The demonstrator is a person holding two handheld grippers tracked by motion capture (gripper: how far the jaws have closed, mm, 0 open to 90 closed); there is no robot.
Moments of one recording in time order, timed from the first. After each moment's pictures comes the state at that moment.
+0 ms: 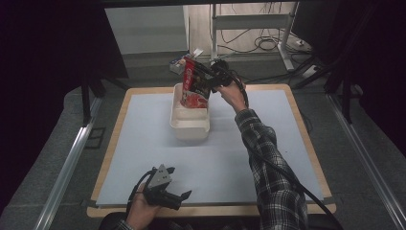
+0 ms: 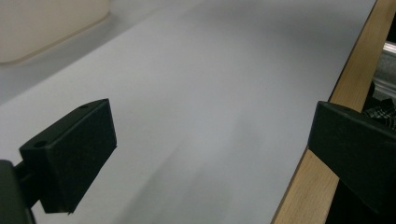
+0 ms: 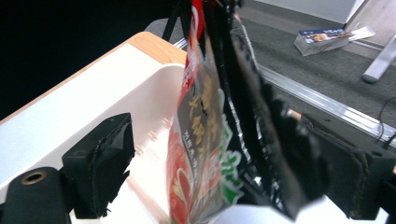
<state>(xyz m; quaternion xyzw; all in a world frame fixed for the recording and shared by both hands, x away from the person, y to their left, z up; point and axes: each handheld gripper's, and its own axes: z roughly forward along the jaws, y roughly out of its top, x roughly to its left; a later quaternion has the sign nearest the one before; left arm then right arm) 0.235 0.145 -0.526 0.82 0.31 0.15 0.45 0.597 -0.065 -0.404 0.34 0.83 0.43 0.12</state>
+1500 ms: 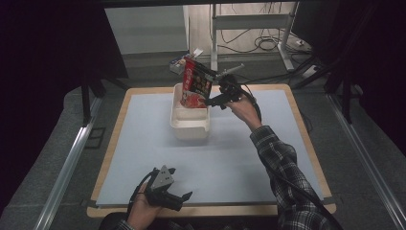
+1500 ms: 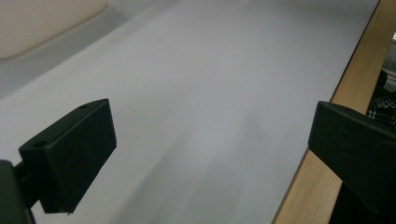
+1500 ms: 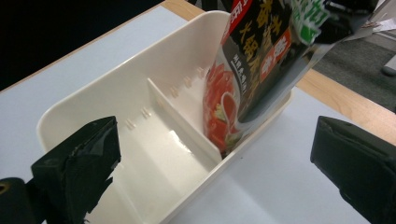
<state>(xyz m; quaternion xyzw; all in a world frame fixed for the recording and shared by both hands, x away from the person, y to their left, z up) 0.235 0.141 -0.528 0.83 0.31 0.15 0.44 0.533 -0.095 -0.407 0.30 0.85 0.41 0.10</state>
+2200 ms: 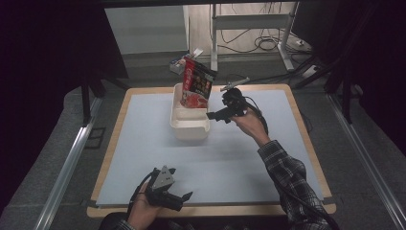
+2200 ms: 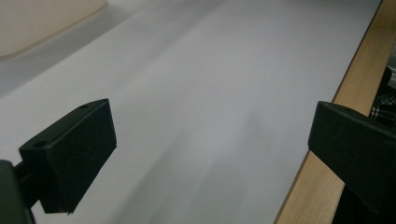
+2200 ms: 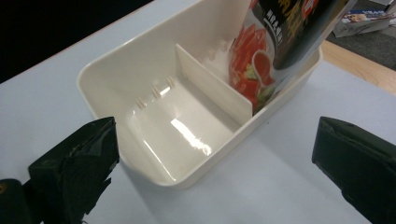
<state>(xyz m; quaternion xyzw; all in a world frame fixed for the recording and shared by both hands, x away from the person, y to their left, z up) 0.235 0.140 -0.529 0.83 0.31 0.15 0.43 0.492 -0.110 -0.424 0.30 0.86 0.41 0.08</state>
